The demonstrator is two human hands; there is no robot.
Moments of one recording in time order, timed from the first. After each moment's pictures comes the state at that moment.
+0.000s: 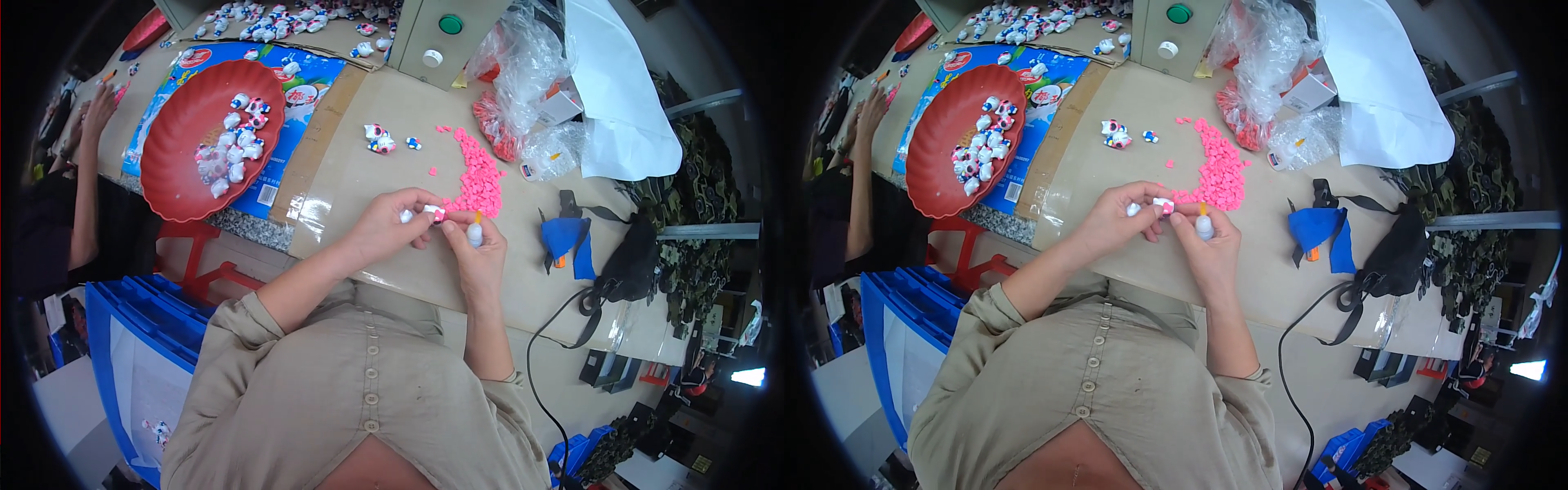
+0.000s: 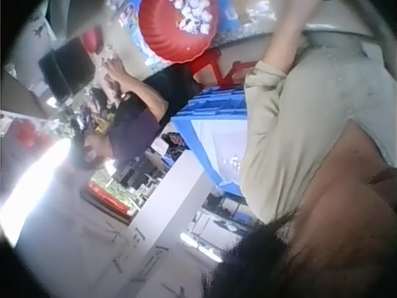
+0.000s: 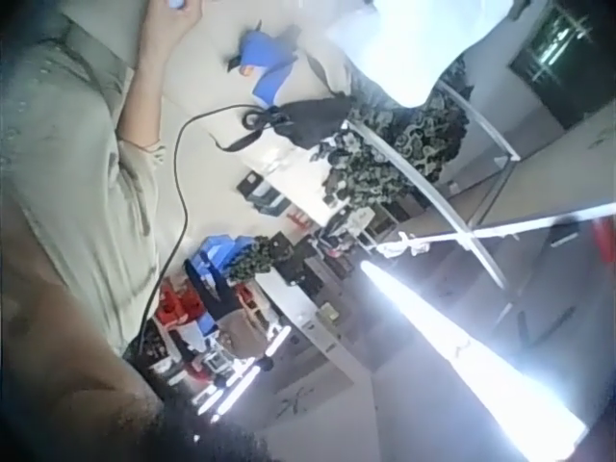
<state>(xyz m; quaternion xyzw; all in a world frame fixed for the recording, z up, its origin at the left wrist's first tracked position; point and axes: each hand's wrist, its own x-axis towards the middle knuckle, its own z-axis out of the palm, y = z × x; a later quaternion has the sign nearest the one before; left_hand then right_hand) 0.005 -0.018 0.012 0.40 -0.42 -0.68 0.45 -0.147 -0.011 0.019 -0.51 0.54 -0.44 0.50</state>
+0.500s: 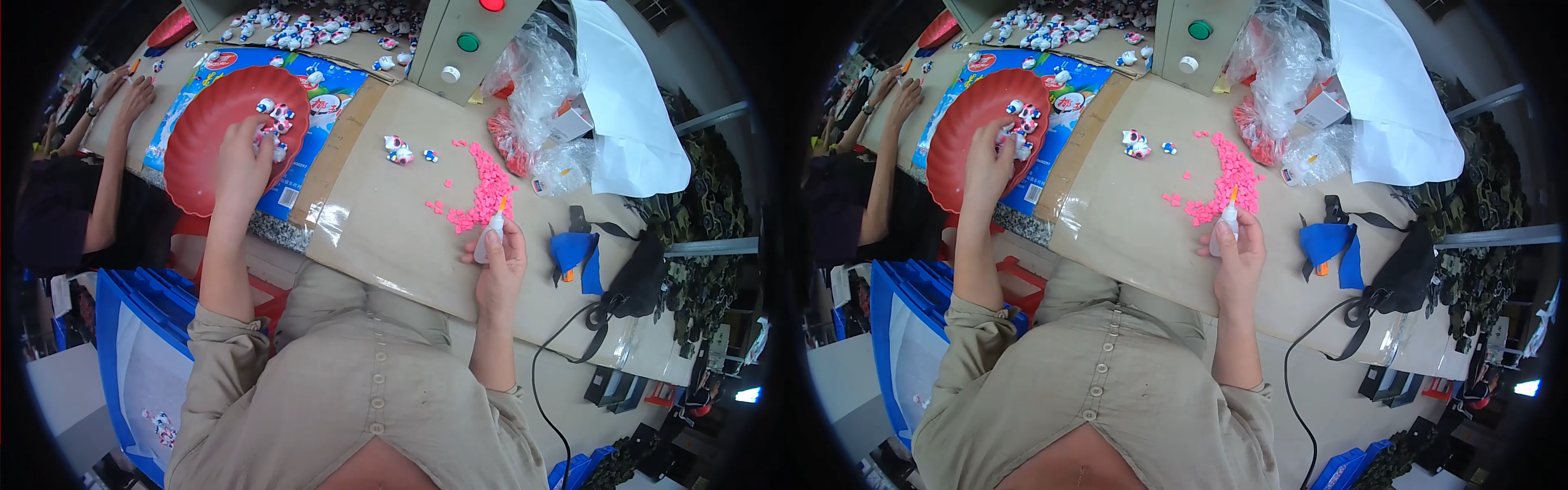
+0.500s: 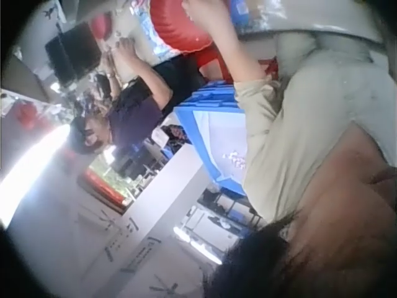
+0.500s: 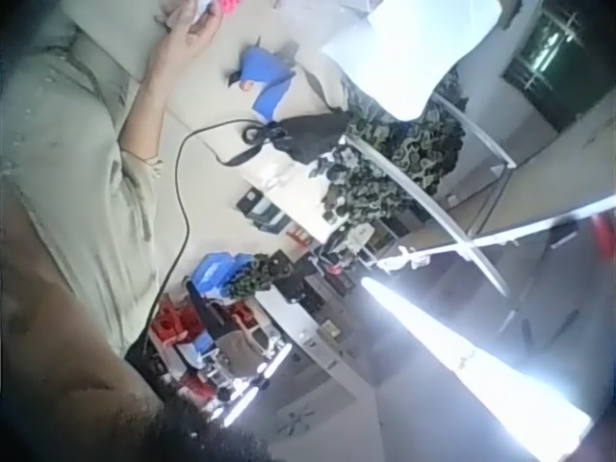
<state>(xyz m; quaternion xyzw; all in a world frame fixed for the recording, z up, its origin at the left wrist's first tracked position) 0.168 -0.019 0.057 0.77 -0.54 -0.04 0.35 -0.156 -0.009 0.021 -0.41 0.46 -0.55 0.56</state>
